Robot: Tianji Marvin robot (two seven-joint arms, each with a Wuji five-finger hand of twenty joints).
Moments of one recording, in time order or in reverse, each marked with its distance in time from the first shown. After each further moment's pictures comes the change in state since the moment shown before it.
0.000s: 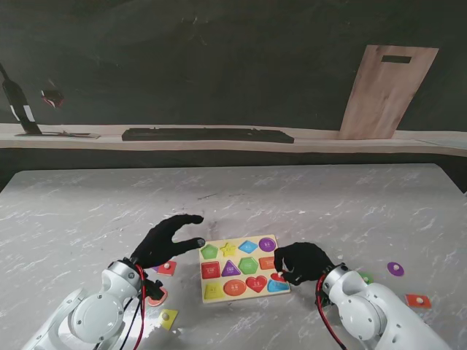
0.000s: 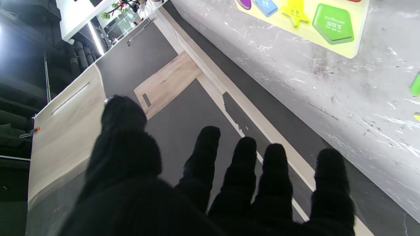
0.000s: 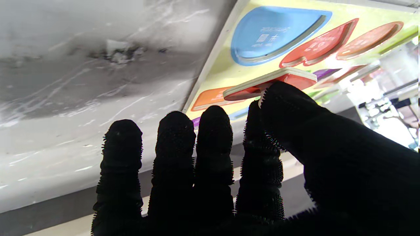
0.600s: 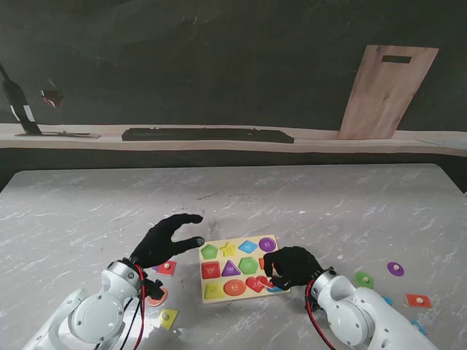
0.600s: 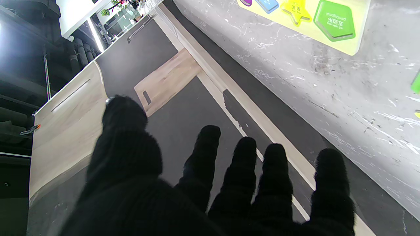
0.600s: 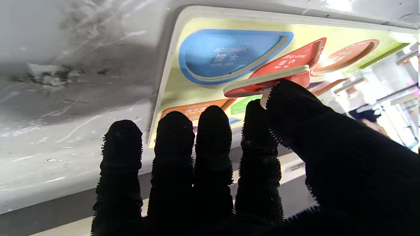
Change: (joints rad) left arm 0.003 -0.003 -0.002 0.000 0.000 -0.002 0.012; right arm 0.005 -0.006 -0.070 -0.012 -0.020 0.038 -0.030; left_hand 0.005 0.002 0.000 0.000 0.010 0.000 0.000 0.000 0.000 0.000 0.000 0.000 0.000 0.000 0.000 0.000 0.000 0.000 0.000 0.000; right_hand 0.000 0.039 -0.077 0.000 0.000 0.032 0.001 0.000 0.000 0.012 0.001 0.001 0.000 0.011 0.002 -0.002 -0.002 0.003 0.012 0.000
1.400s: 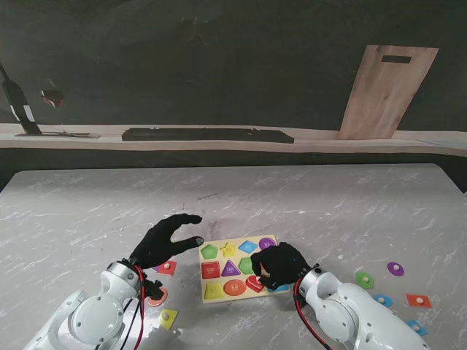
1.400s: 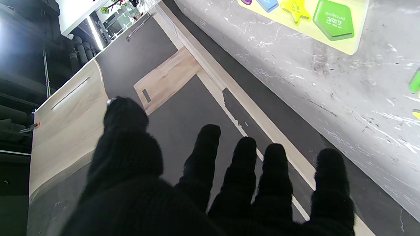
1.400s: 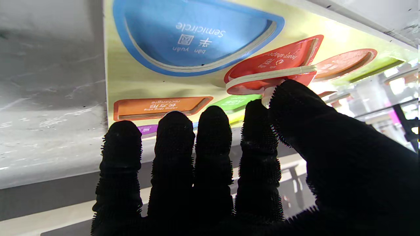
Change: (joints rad) left arm 0.006 -0.002 -0.003 0.000 -0.001 -0.003 0.007; right arm 0.090 -0.001 -0.124 0.064 -0.070 -0.017 -0.082; left_hand 0.004 0.010 0.000 0.000 0.011 0.000 0.000 0.000 0.000 0.000 0.000 0.000 0.000 0.000 0.000 0.000 0.000 0.000 0.000 0.001; right_hand 0.000 0.018 -0.035 0.000 0.000 0.005 0.011 0.000 0.000 0.000 0.000 0.006 0.000 0.000 0.001 -0.003 -0.009 0.010 0.002 0.000
